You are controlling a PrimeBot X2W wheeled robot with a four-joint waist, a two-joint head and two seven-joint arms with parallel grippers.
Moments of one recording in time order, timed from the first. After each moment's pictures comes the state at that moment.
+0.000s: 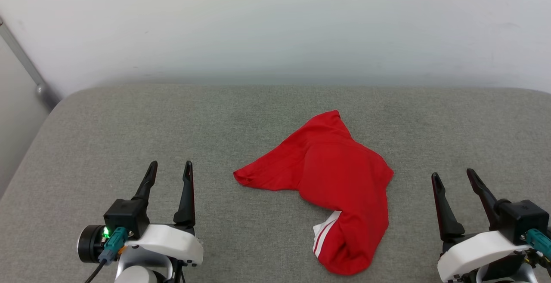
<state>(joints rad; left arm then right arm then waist) -0.12 0.26 -0.30 0.15 -0.40 0.16 -0.25 0.03 -0.05 -0.05 -0.05 0.05 0.13 0.00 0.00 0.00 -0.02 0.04</state>
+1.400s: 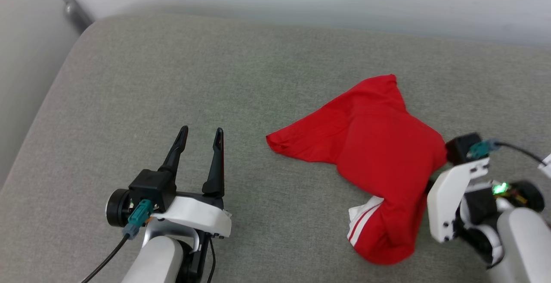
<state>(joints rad) -0.24 0.17 -0.33 0.15 -0.36 0.11 -0.26 -0.27 -0.22 0.13 0.21 0.29 0.13 0.72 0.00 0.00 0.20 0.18</state>
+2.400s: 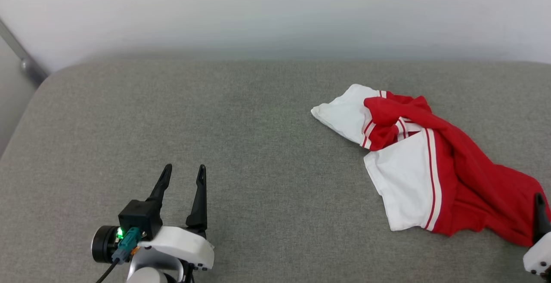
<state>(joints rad) -0.13 0.22 -0.30 0.17 -0.37 0.12 -0.25 -0.10 -0.14 -0.45 0.31 0.17 0.13 0.13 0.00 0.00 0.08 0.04</state>
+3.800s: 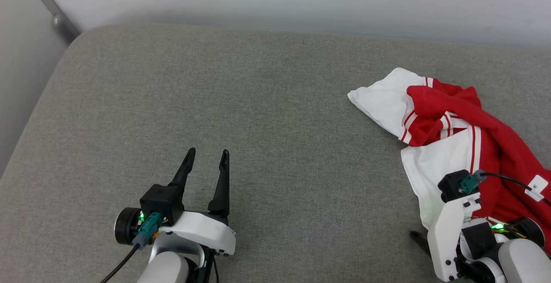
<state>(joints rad) -0.20 0.18 -0.36 0.18 -0.38 0.11 -0.25 -0.16 -0.29 0.20 0.17 0.34 0.13 0.85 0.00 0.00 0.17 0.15</state>
